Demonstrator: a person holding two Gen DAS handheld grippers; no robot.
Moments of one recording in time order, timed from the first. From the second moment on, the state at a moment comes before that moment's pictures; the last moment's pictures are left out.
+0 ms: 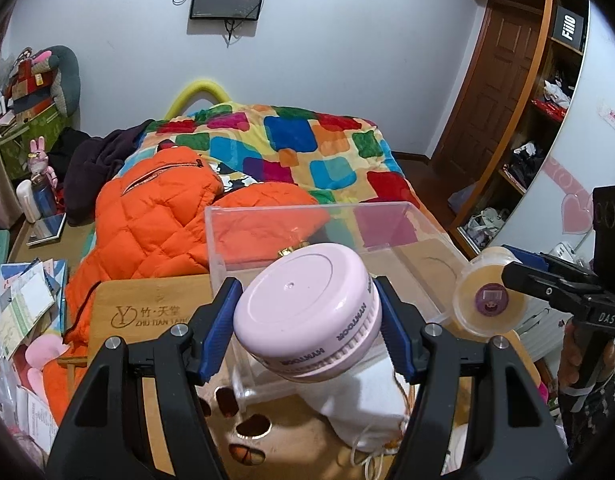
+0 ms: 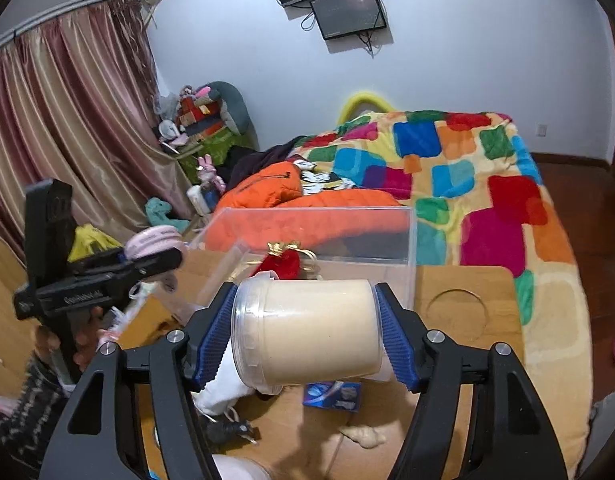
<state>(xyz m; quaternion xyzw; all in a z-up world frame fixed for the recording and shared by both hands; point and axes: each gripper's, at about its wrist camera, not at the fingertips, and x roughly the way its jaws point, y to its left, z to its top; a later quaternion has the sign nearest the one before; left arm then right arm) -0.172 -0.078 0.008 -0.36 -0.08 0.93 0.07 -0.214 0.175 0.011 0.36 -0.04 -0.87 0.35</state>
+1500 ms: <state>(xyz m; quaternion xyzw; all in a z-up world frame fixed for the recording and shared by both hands) -0.203 -0.048 -0.037 -0.38 -0.02 0.92 0.07 -0.242 0.122 -0.041 0.39 0.04 -0.87 0.32</state>
